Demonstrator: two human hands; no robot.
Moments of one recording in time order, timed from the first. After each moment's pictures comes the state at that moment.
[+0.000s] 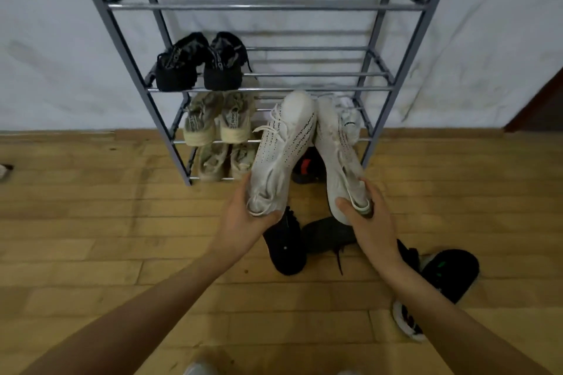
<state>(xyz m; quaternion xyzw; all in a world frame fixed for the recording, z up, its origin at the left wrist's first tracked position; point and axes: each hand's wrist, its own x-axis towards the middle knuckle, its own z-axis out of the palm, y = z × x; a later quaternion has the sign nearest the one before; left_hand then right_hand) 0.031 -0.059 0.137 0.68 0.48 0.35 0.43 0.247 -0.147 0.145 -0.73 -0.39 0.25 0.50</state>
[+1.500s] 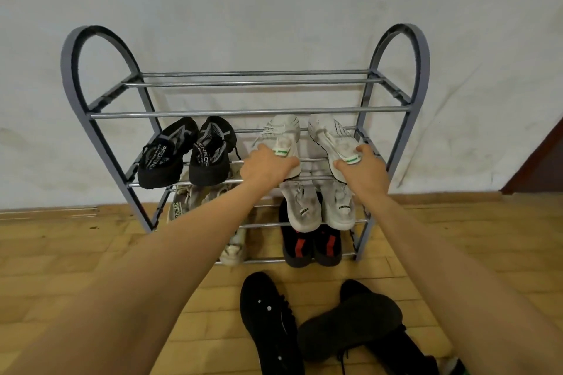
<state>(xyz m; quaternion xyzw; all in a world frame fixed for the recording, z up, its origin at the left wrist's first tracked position) 0.171 0.148 0.292 0.72 0.62 0.20 0.25 0.343 0.075 0.270 -0.81 -0.42 0.09 0.40</state>
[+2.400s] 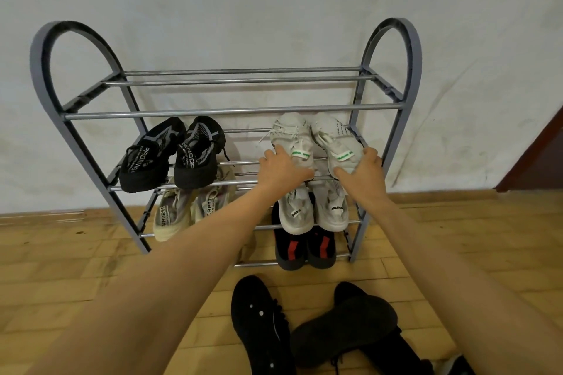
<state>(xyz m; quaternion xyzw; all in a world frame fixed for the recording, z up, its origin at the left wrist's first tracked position) 0.212 0.141 0.279 0.77 0.57 0.15 0.26 0.367 0.079 0.246 -0.80 -0.44 0.09 0.40</state>
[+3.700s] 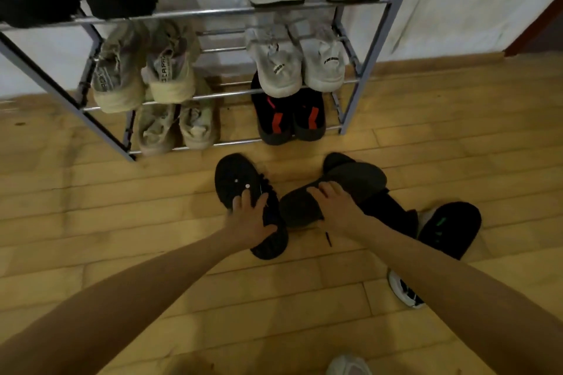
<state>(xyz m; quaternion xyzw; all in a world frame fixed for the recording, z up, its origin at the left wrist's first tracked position) 0.101 -0.014 -0.001 0.83 0.47 -0.18 0.23 0.296 -0.088 0.010 -0.73 -0.64 0.23 -0.10</state>
